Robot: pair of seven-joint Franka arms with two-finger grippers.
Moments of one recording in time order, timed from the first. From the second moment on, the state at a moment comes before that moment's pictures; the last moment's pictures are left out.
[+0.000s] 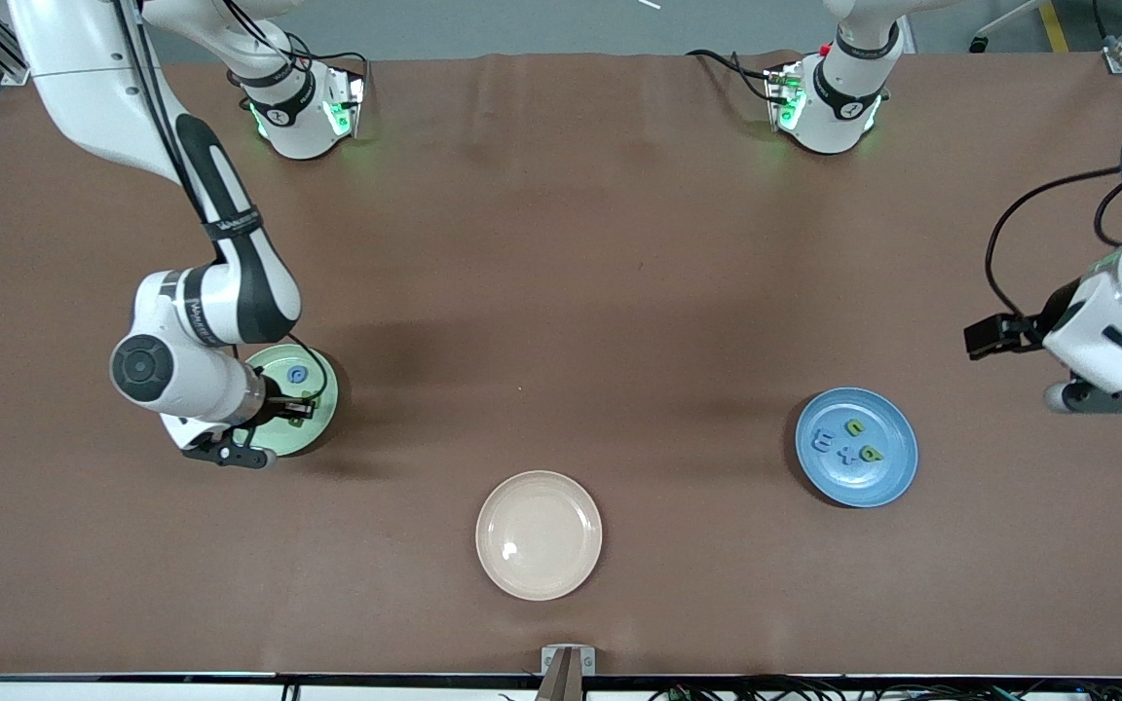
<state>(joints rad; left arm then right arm) 0.22 0.29 -0.38 -1.35 0.21 1.54 -0.11 0.16 0.52 -0.05 -1.82 0.09 2.23 0.19</state>
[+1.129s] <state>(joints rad) 0.23 0.19 -0.40 -1.29 0.15 1.41 -0.11 0.09 0.59 -0.05 -1.87 0.09 2.34 0.09</state>
